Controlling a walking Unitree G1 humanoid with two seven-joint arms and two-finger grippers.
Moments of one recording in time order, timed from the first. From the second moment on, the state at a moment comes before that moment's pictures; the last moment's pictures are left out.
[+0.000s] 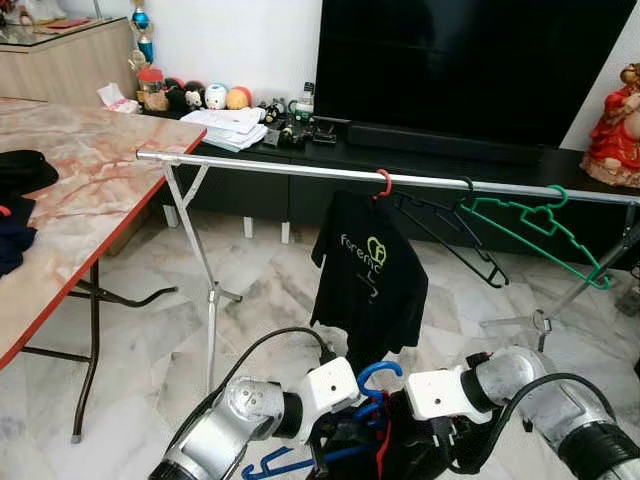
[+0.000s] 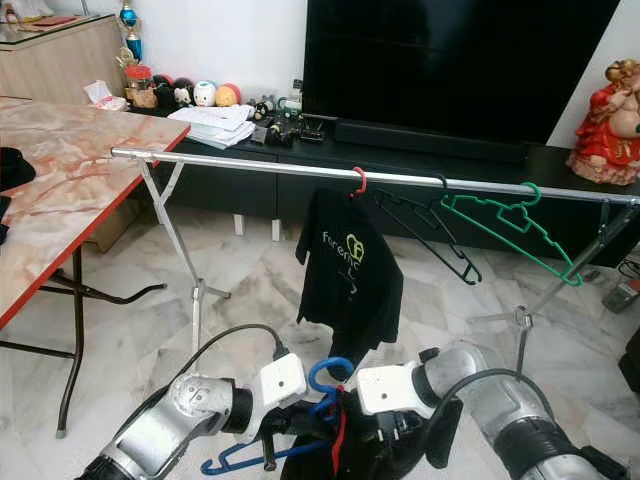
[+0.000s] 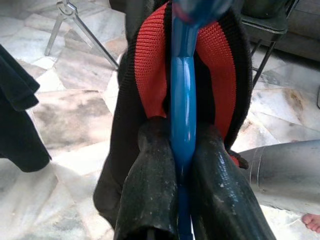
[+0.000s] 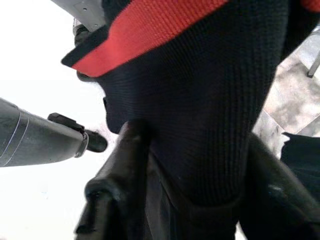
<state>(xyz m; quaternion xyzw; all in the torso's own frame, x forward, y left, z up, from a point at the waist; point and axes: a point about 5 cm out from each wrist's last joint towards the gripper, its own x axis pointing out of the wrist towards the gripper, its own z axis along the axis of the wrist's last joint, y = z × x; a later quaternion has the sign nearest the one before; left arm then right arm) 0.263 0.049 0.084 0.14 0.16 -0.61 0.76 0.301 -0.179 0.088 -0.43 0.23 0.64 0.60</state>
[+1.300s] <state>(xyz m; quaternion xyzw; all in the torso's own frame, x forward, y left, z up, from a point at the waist) 0.258 0.044 0.101 0.18 0.10 -0.65 0.73 0.294 -0.177 0.081 -0.40 0.24 0.66 0.60</state>
